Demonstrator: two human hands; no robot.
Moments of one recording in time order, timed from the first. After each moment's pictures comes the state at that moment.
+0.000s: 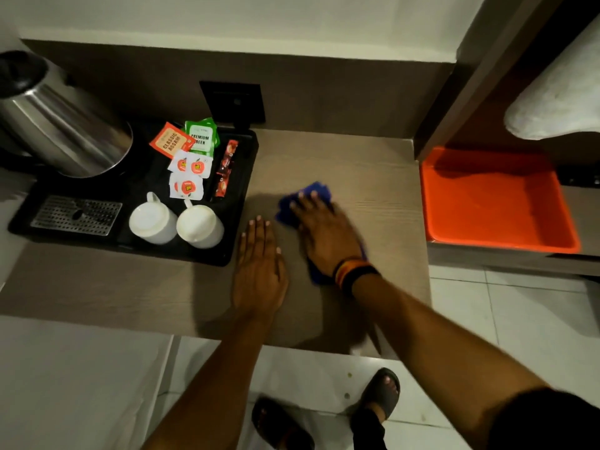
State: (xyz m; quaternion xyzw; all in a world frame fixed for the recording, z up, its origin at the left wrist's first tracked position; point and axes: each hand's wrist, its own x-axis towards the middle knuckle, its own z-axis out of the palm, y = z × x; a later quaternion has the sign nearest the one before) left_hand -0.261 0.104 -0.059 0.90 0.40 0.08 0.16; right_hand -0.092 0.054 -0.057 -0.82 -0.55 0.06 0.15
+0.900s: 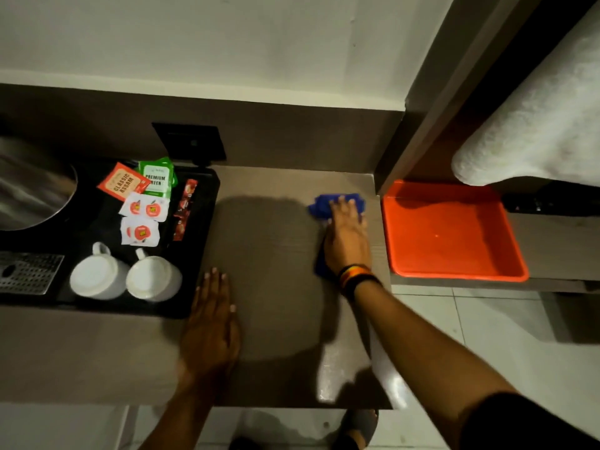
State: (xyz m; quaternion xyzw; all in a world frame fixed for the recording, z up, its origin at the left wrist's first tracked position) left_hand -0.288 0.118 -0.069 0.91 0.35 0.12 0.17; right_hand 0.016 0.044 -0.065 -0.91 -0.33 0.03 0.25
